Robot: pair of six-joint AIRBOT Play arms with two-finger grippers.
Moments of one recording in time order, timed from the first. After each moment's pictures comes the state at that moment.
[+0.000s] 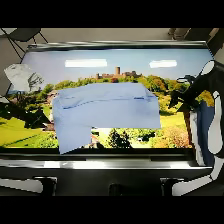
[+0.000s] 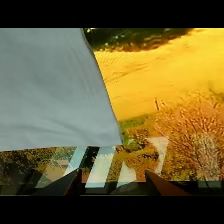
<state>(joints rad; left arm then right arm) 0.45 -1.64 1.23 1.10 -1.51 -1.36 -0.23 -1.75 1.76 -1.33 1.75 1.67</state>
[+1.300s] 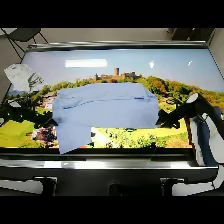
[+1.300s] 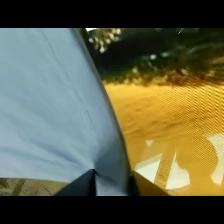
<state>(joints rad) 0.37 -1.62 1.12 1.06 -1.29 -1.32 -0.23 -1.64 1.17 -1.12 1.30 1.60</state>
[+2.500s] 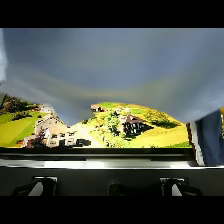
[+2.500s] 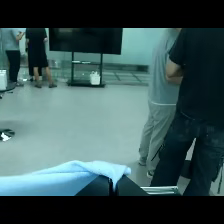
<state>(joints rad) 0.30 -0.80 1.95 0.97 -0.92 -1.41 -0.23 -0.81 1.99 -1.48 1.01 1.47</state>
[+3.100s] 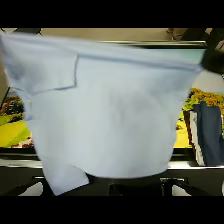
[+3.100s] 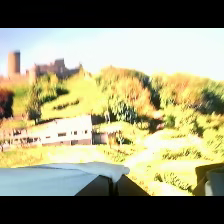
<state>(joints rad) 0.26 -1.21 1.78 1.05 -1.15 -1.42 -0.18 -1.32 1.84 -1.41 1.41 1.58</state>
